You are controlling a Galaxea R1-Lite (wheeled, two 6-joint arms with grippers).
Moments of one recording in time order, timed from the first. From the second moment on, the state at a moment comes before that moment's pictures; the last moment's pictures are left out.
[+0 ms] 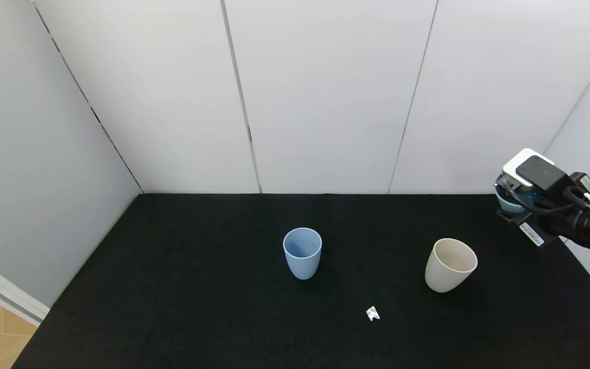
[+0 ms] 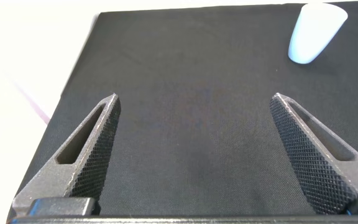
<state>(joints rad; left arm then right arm) 0.00 0.00 0.00 0.00 0.00 0.01 0.16 1.57 -0.84 -0.39 -0.31 -0.71</state>
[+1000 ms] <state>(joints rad) 0.00 0.00 0.00 0.00 0.00 0.01 0.57 1.85 -1.35 -0.19 -0.53 -0.71</state>
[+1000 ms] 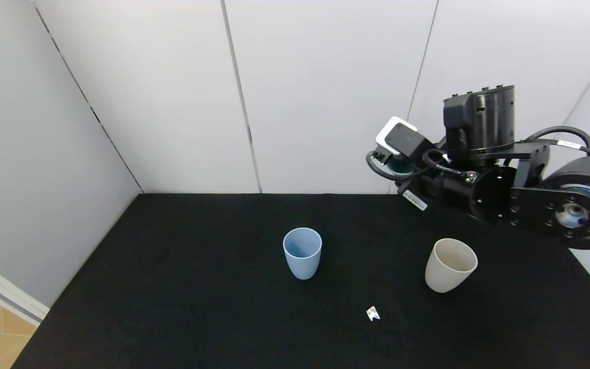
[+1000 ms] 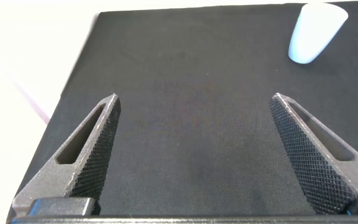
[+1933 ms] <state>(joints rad) 0.00 0.00 0.00 0.00 0.00 0.01 0.75 2.08 -1.56 -0.19 -0.69 -0.94</state>
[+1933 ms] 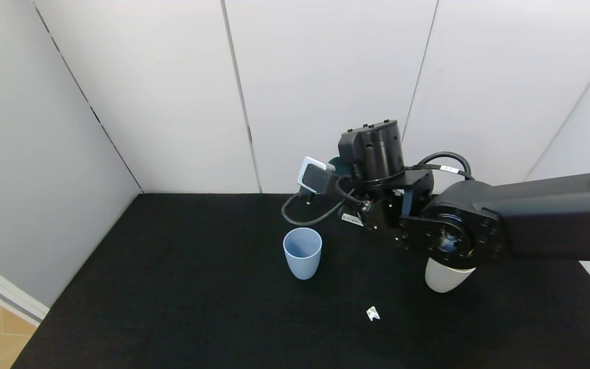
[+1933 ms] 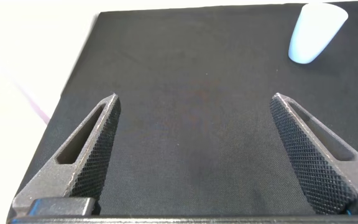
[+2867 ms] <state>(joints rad) 0.00 0.00 0.00 0.00 0.00 0.01 0.78 2.22 -1.63 -0.20 -0.72 -1.15</state>
